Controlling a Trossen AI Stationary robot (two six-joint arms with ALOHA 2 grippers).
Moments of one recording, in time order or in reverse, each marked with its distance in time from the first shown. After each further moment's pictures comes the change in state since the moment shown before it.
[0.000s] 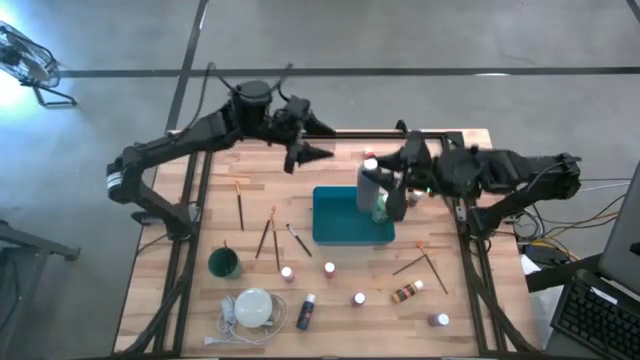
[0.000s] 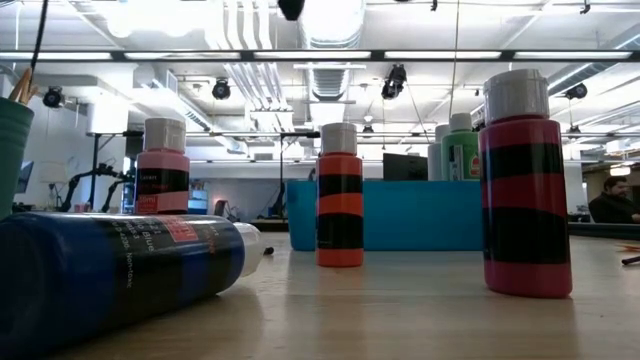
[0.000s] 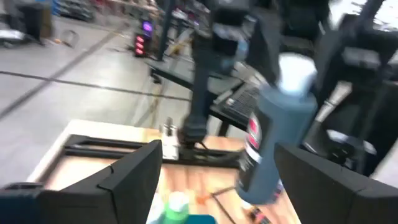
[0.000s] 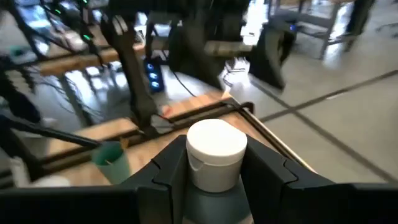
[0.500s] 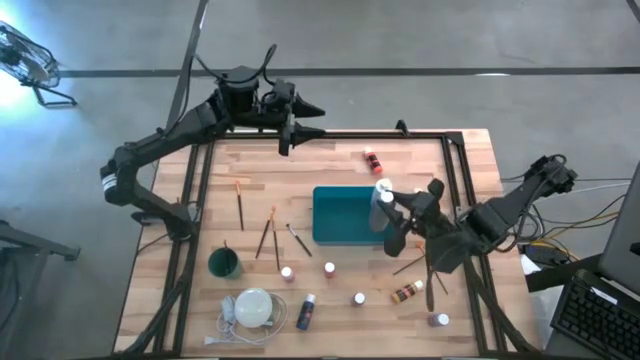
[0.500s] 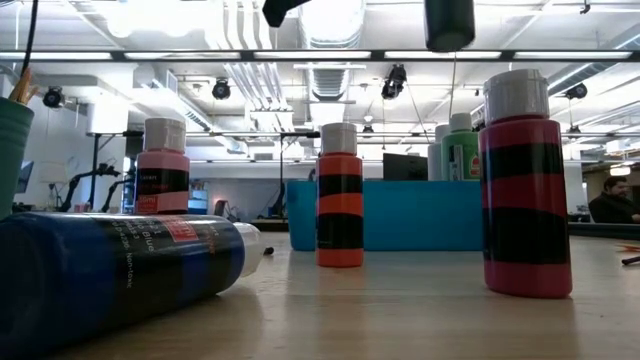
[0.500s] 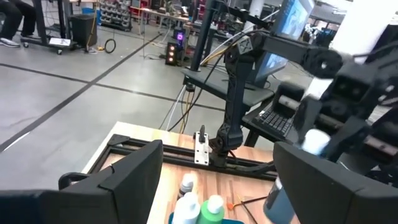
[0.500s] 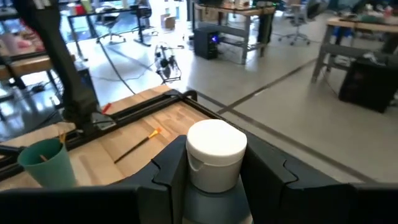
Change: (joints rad) left arm 0.094 -0.038 -0.003 -0.019 -0.035 -0.006; right arm 0.346 0.001 -0.303 -0.056 0.643 0.416
